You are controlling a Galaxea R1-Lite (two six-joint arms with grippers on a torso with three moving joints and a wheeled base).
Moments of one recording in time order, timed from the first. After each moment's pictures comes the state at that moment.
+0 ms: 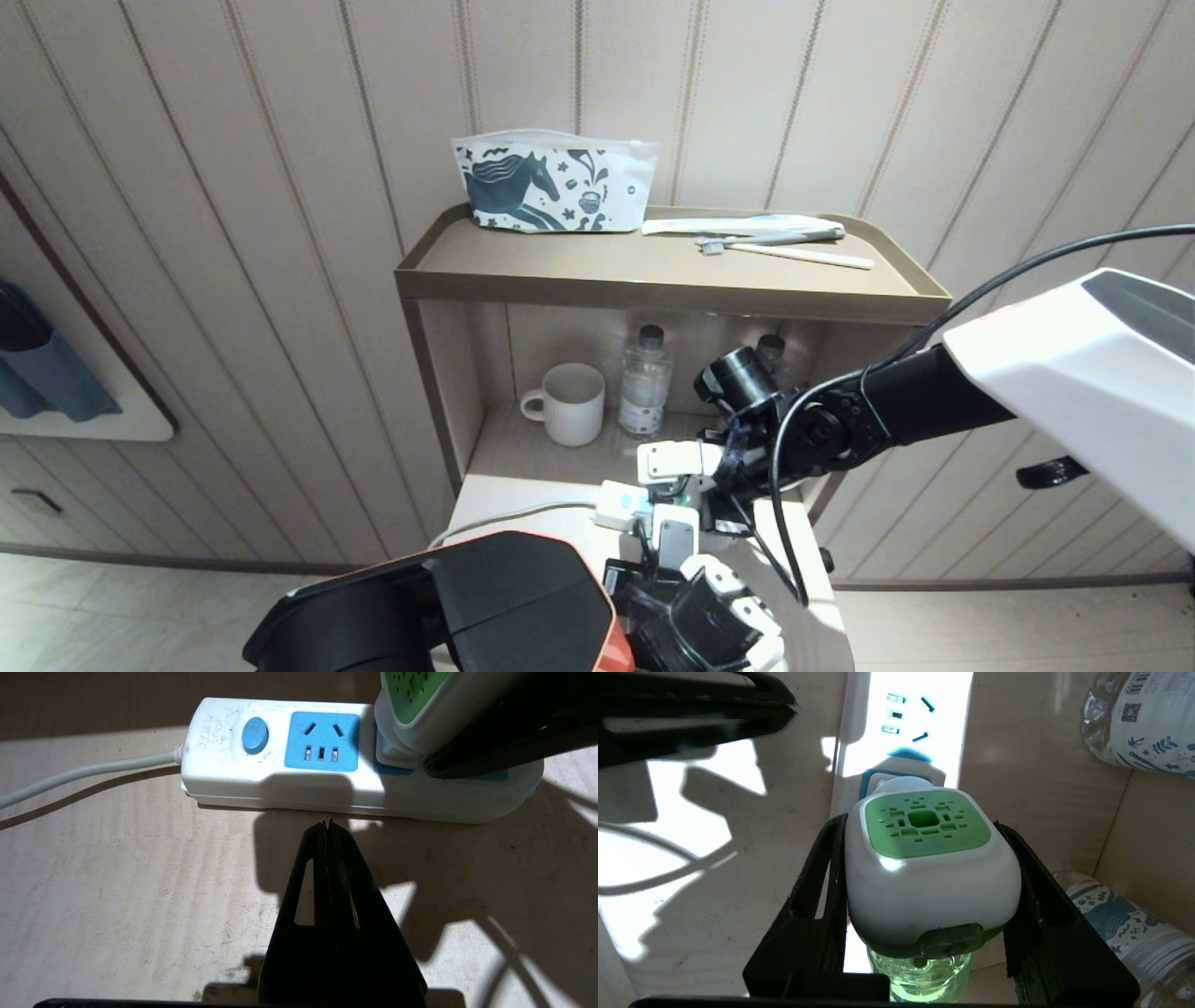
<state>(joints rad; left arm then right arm) -1.10 2.53 -1.24 -0.72 0.84 -0.41 0.48 2.16 -1.30 0.12 0.03 -1.08</state>
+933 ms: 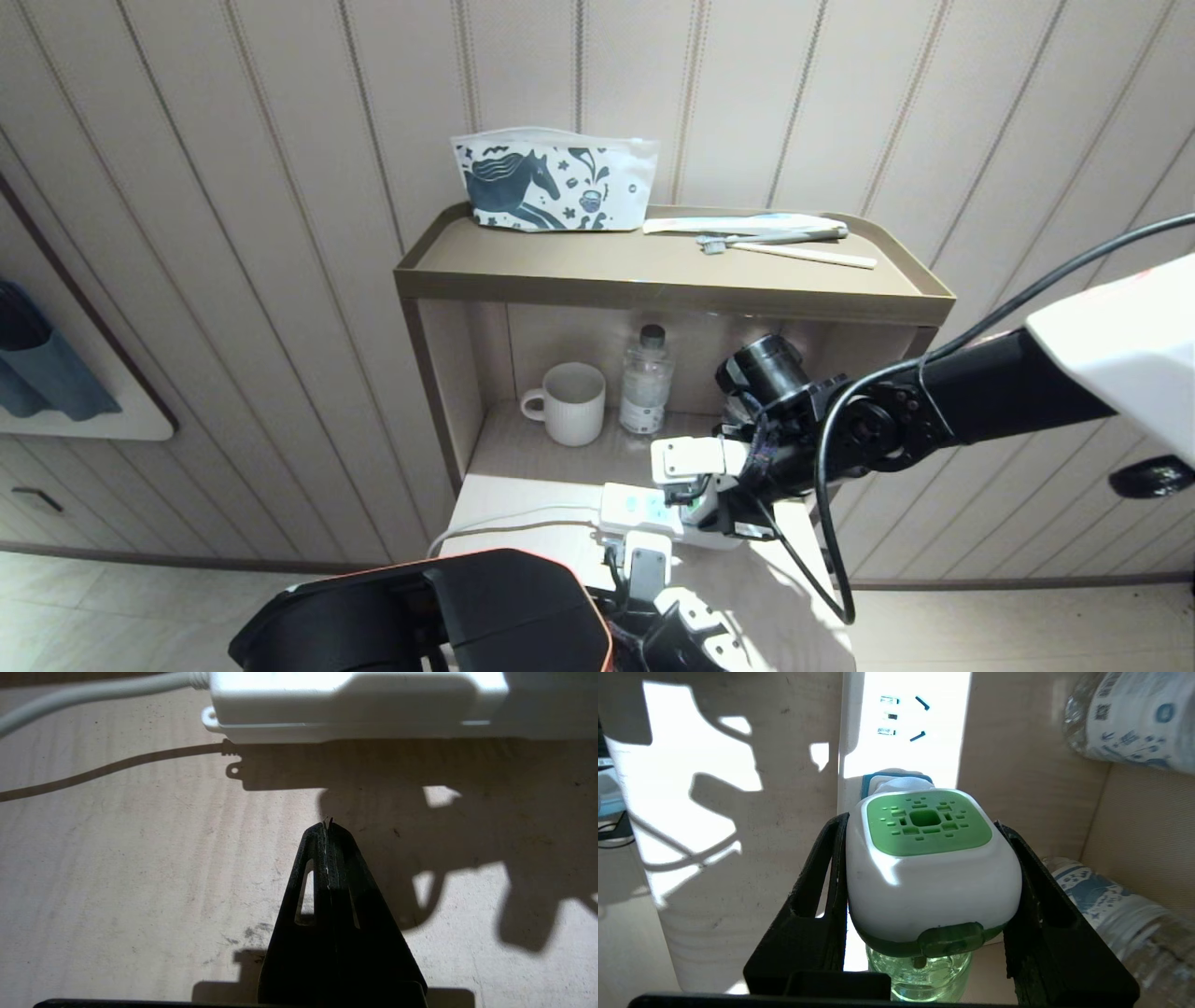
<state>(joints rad) -1.13 2.51 -1.05 -0.84 0.85 -0.45 0.49 2.02 -1.23 0.13 0.06 -1.07</state>
